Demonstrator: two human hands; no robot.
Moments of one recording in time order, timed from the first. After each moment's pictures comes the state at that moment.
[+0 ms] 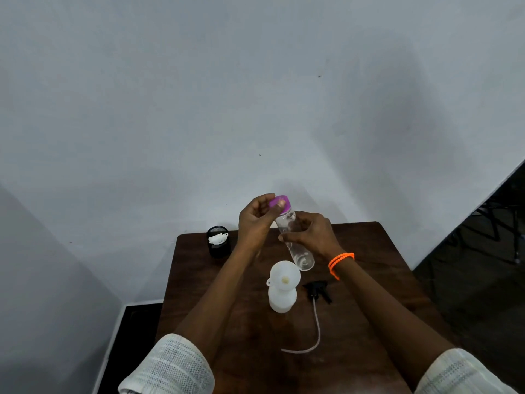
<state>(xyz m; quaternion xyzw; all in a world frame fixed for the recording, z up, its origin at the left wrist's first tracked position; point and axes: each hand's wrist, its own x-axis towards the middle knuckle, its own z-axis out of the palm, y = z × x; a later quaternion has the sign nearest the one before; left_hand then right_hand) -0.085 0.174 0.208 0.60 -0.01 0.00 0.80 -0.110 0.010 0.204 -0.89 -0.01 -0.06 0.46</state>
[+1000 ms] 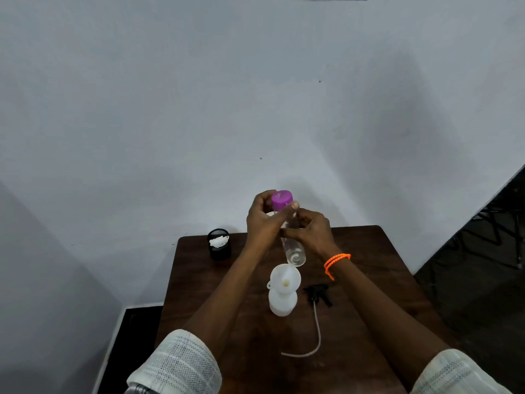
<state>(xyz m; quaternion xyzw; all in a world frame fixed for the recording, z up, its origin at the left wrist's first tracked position) -0.085 0.158 0.222 0.66 -0.02 0.05 0.75 -0.101 0.018 0.207 -0.86 0.02 -0.09 0.50</state>
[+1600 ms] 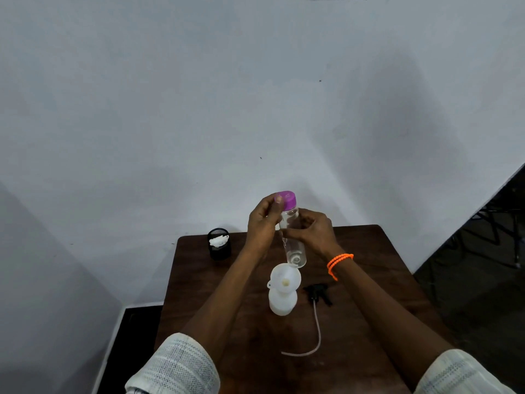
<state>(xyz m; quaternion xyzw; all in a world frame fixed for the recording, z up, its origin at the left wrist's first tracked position) -0.086 0.162 0.213 0.61 -0.05 0.00 0.79 -0.104 0.013 0.204 -0.84 0.00 -0.08 0.53</state>
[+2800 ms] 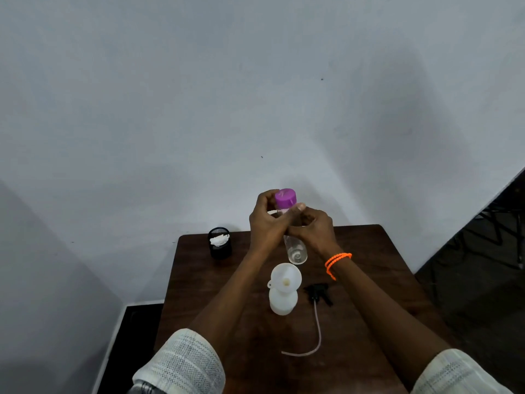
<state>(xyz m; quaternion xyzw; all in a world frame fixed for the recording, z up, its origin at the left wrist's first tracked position) -0.094 0.153 0.222 0.70 -0.03 0.10 0.70 -0.101 0.017 0.208 -0.84 0.02 -0.09 0.54</state>
